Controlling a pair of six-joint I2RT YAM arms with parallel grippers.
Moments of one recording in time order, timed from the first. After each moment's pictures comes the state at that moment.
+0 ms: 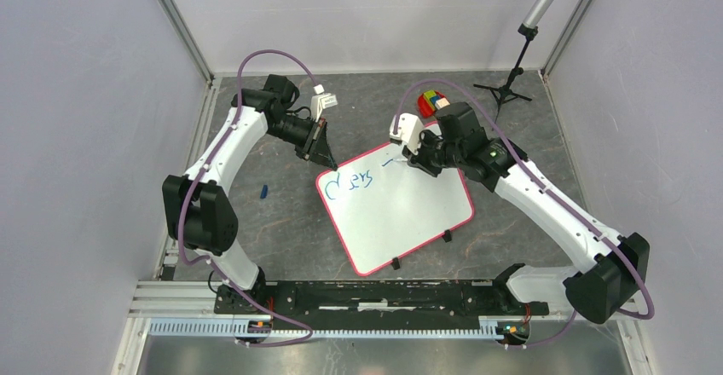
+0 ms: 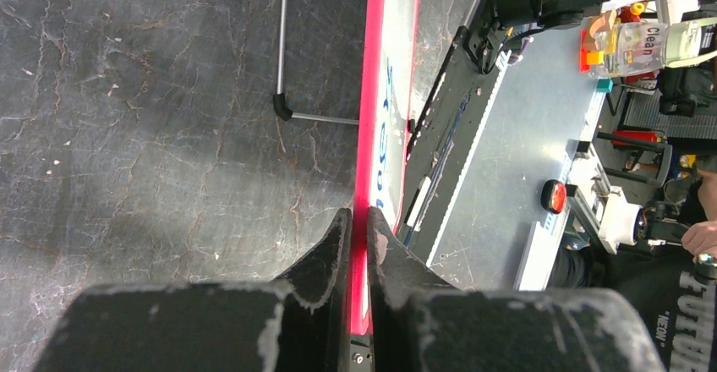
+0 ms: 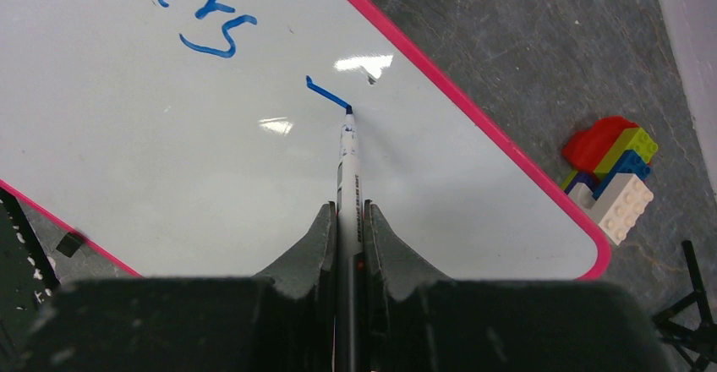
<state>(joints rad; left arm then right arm) -0.25 1.68 1.53 -1.18 0.94 0.37 0.61 1.28 1.20 -0.62 -0.27 -0.56</state>
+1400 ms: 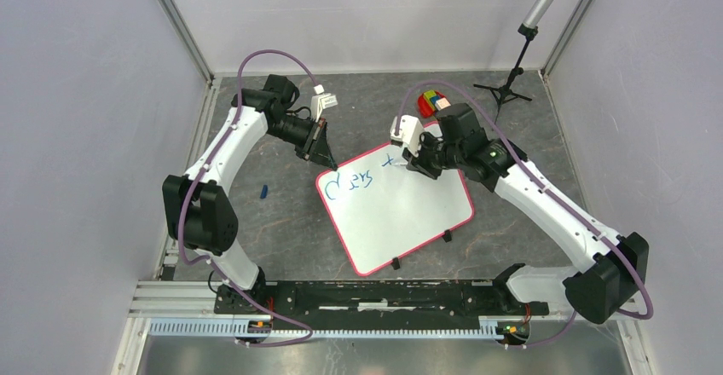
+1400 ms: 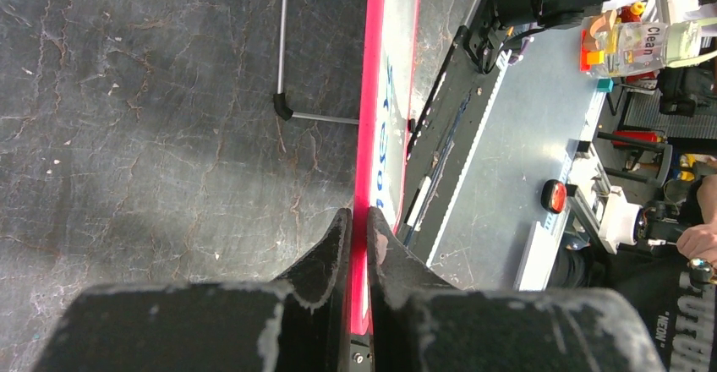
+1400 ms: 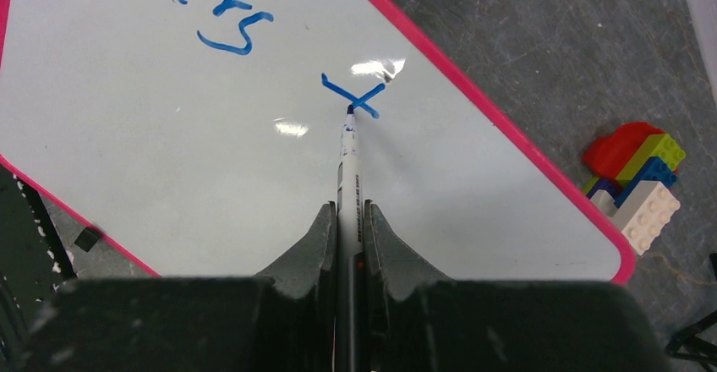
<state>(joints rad) -0.25 1.68 1.53 -1.18 0.94 0.37 0.59 1.28 1.20 -0.63 -0.33 -0.55</state>
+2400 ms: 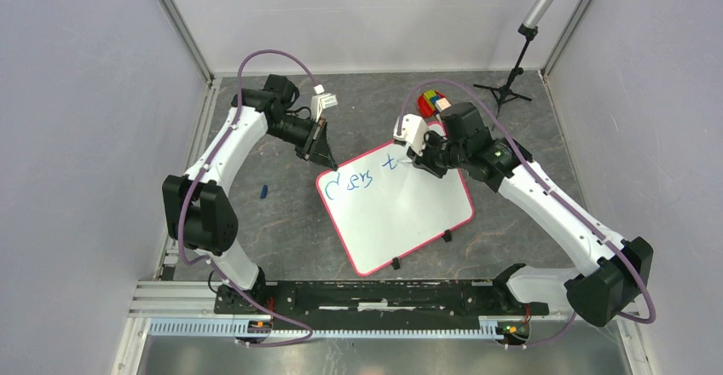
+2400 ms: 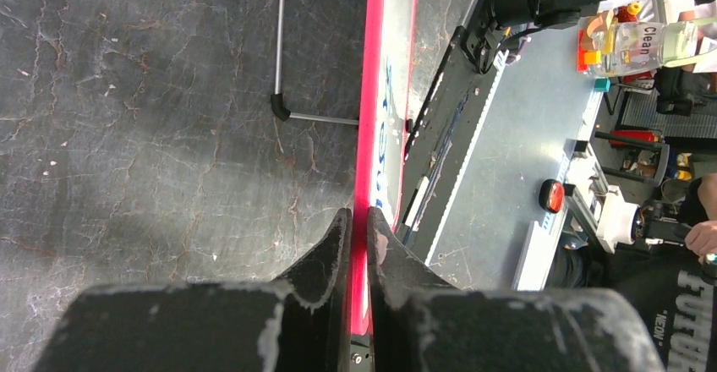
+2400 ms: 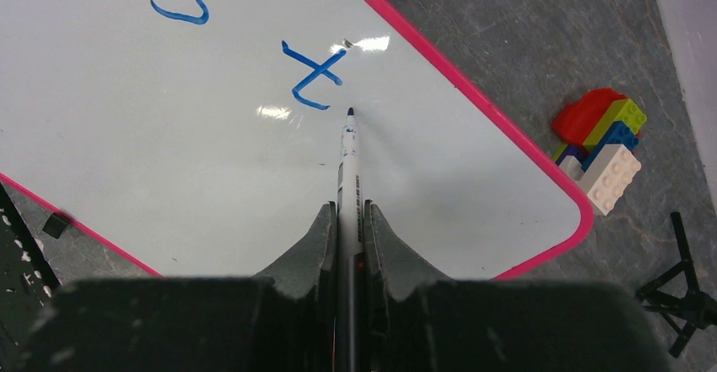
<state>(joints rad) -0.25 1.68 1.53 -1.18 0.95 0.37 0.58 1.26 1.21 -0.68 -0.28 -0.58</state>
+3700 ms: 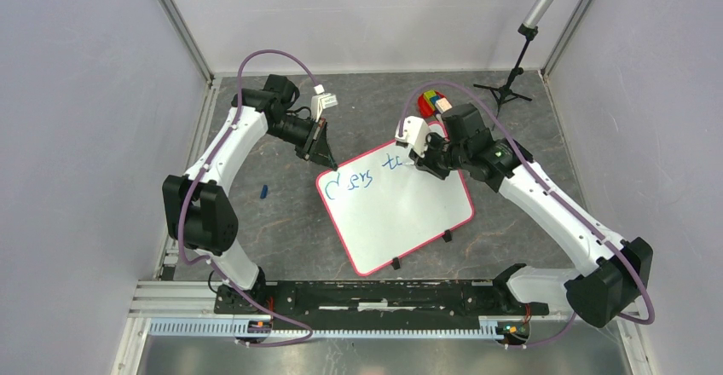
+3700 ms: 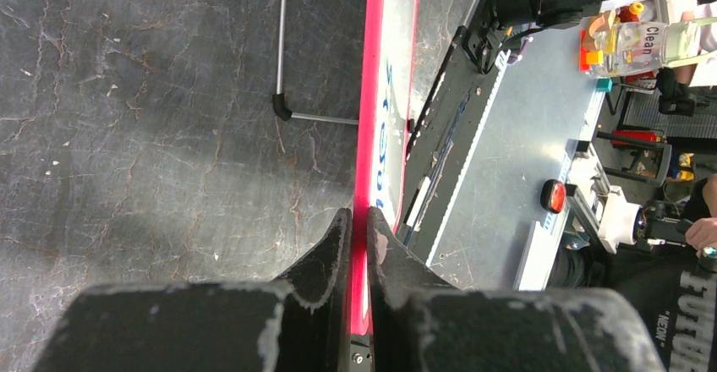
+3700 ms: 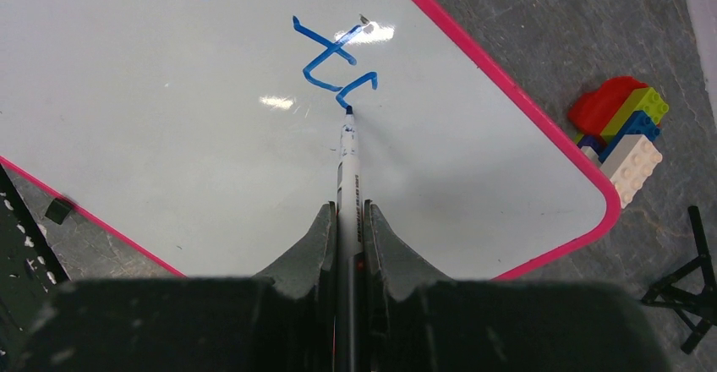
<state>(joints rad) -0.25 1.68 1.53 -1.18 0.95 0.37 0.57 1.25 1.18 -0.69 -0.27 -0.59</state>
